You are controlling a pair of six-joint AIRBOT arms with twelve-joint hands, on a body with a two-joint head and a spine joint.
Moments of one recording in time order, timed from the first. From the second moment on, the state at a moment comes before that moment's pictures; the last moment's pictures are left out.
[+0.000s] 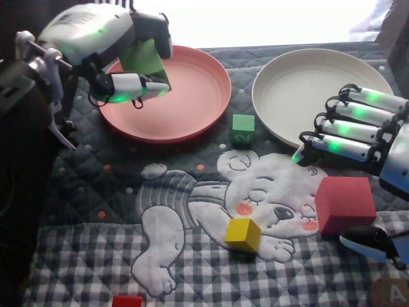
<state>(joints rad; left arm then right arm) 0.63 -1.17 1.36 -0.18 -0.64 0.40 -0.89 -0.85 0.88 2.99 -1.08 2.11</state>
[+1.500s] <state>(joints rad) 0.84 -1.02 1.10 -0.27 -0.99 0.40 -0.85 -0.86 0.92 2.99 -0.97 2.11</state>
